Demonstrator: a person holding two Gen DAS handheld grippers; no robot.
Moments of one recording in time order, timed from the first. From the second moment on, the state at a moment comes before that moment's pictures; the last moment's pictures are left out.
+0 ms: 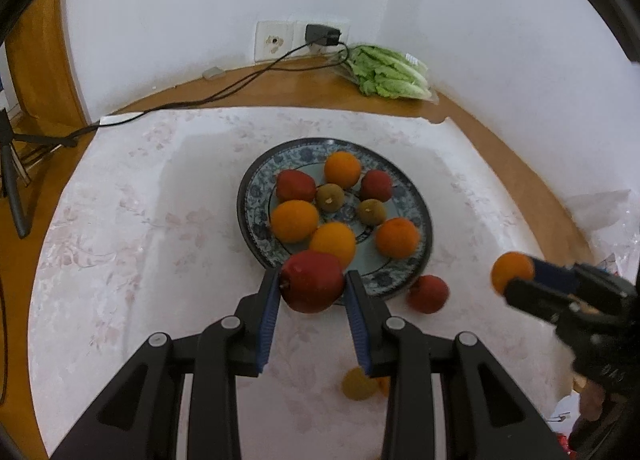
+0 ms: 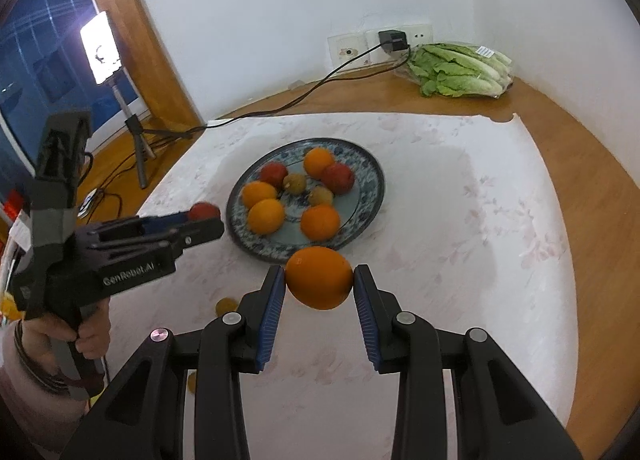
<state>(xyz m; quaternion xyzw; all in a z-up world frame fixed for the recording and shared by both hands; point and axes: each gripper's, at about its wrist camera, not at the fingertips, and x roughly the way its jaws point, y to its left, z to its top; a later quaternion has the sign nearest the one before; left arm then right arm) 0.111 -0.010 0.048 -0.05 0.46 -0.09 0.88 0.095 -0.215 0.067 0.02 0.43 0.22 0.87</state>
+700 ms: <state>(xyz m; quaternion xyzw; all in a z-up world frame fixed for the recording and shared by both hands) 0.149 0.000 0.024 -0.01 0.45 -0.08 0.89 0.177 -0.206 0.029 0.02 0.45 0.20 0.87</state>
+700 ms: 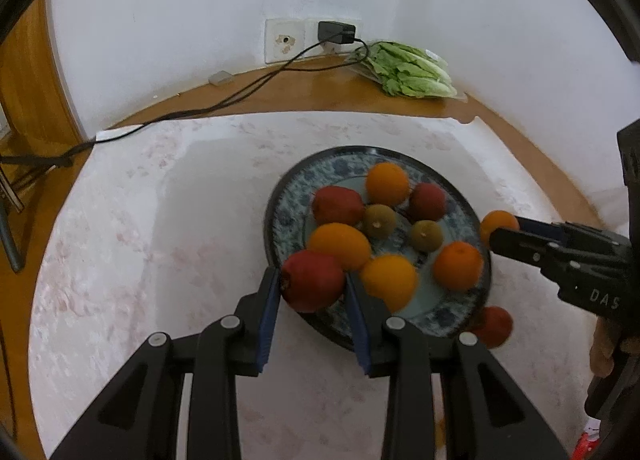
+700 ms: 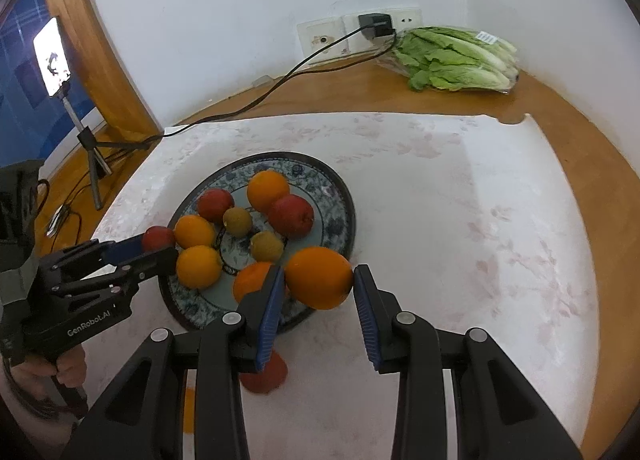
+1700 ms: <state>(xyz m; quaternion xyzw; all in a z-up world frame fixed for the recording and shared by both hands) 0.144 -0.017 0.029 0.04 0.44 -0.07 0.89 0.181 -0.199 0.036 0.02 0.42 0.20 0.89</state>
